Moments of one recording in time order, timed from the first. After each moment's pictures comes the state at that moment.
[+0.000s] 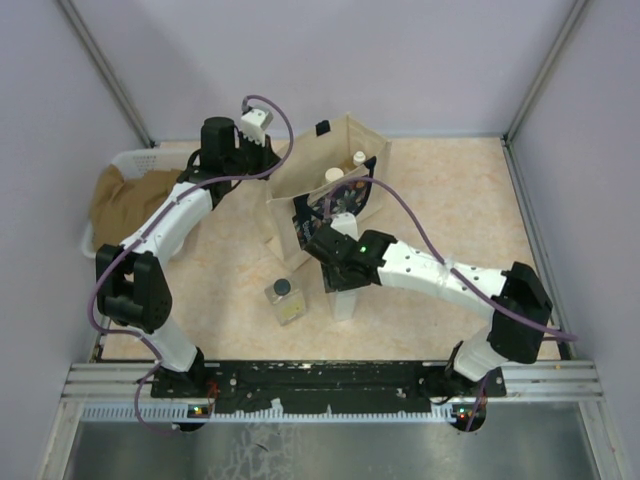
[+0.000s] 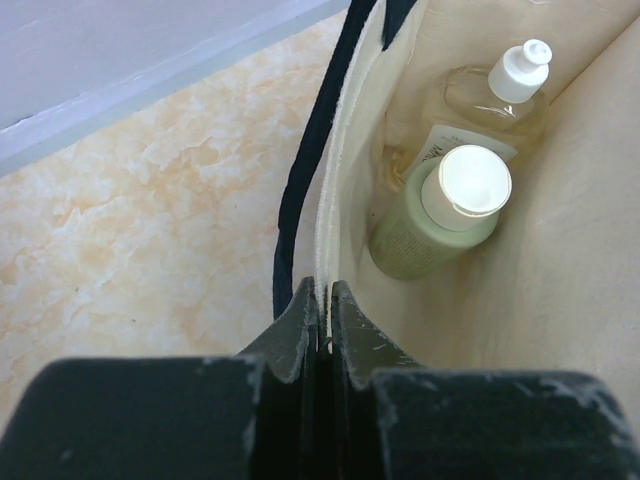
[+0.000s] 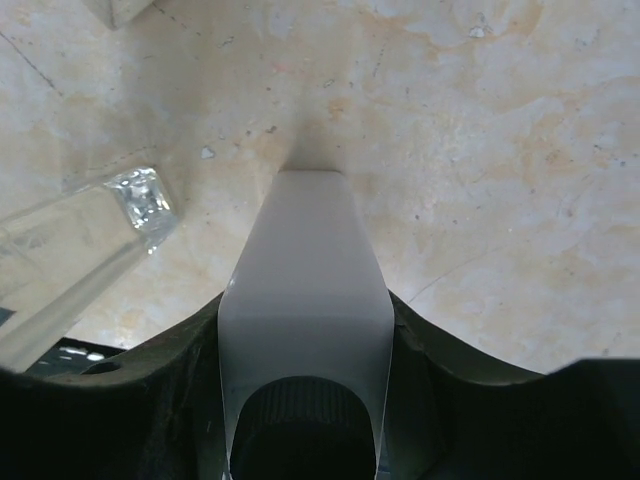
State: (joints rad) left arm -0.29 1.68 1.42 -0.11 0.36 0.05; right arm 1.04 1.51 1.25 -0.88 0.35 0.76
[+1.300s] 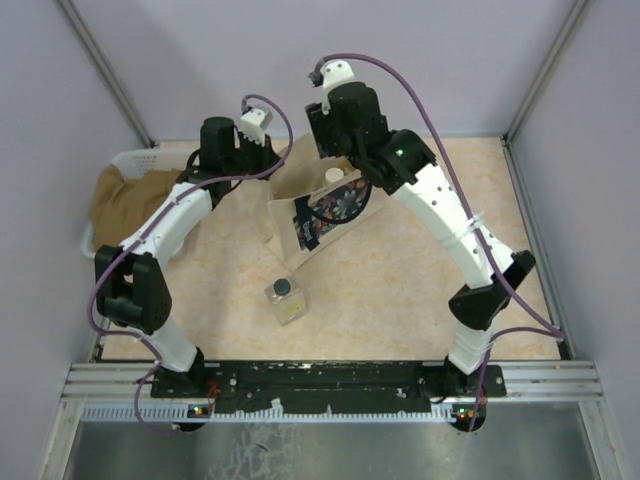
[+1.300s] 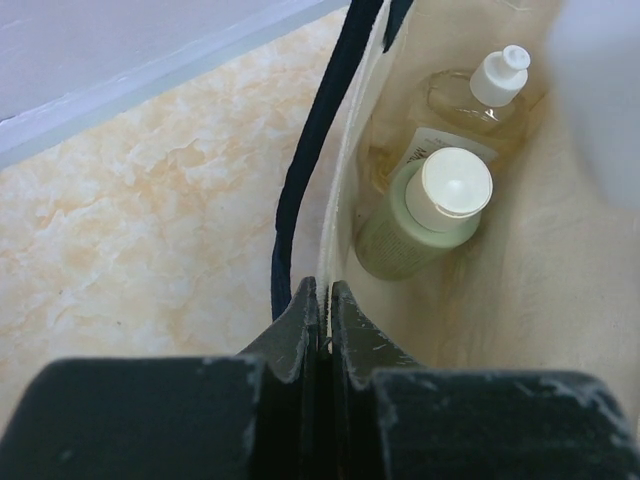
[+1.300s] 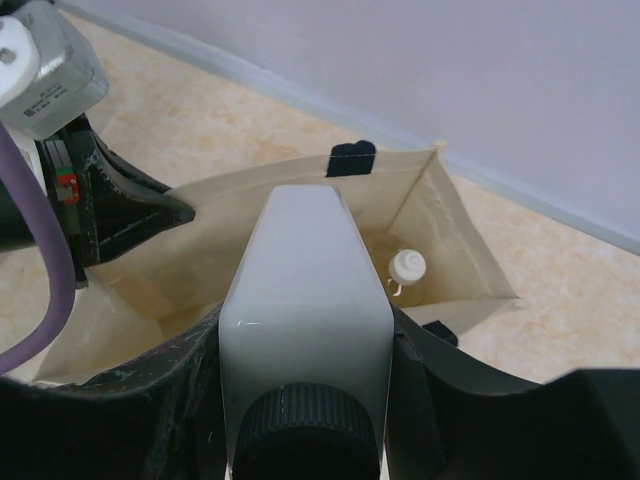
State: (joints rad) left arm -0.29 1.68 1.42 -0.11 0.38 0.02; right arm 0.77 1.75 2.18 -0.78 0.41 0.02
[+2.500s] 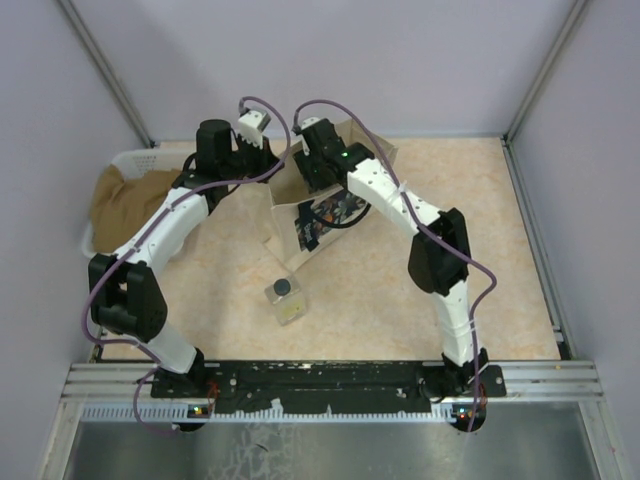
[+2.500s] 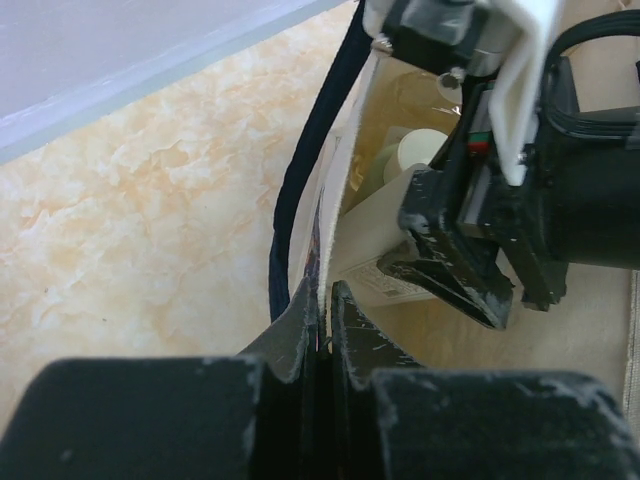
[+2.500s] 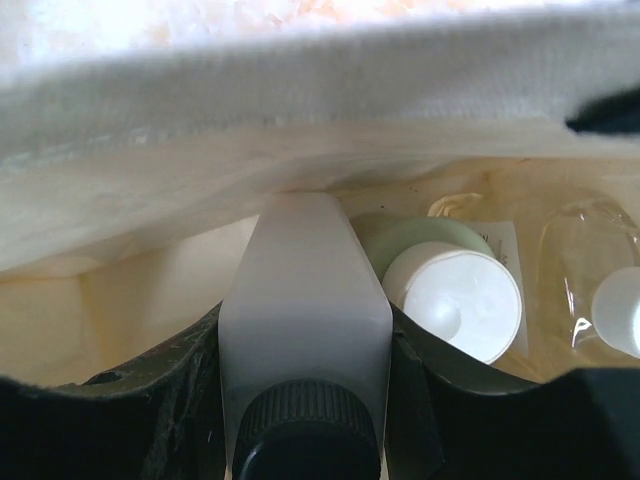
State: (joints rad) left arm -0.30 1.62 1.38 -0.12 0.40 0.00; right arm 0.66 2.12 2.05 -0.70 0.16 0.06
